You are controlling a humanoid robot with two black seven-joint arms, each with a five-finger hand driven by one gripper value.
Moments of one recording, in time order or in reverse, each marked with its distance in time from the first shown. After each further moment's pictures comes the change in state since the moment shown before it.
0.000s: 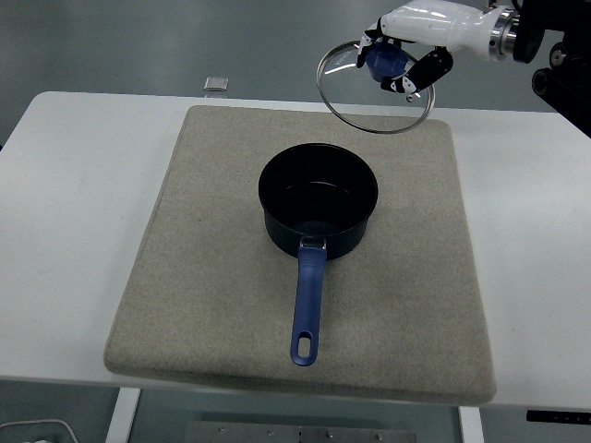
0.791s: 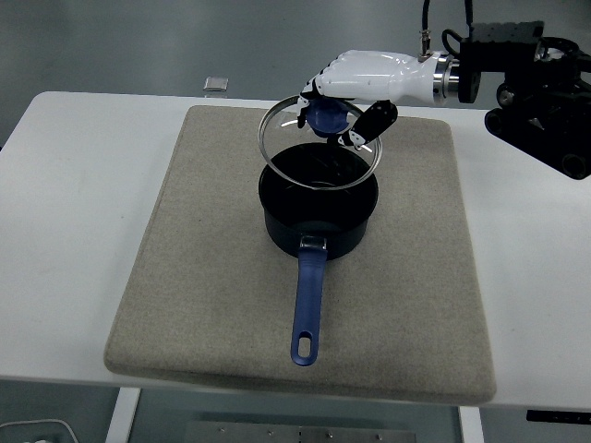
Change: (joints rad) left arm 0.000 0.000 0.001 0.000 0.000 0.000 0.000; right arm 0.005 -0.003 0.011 0.255 -0.071 -0.025 0.000
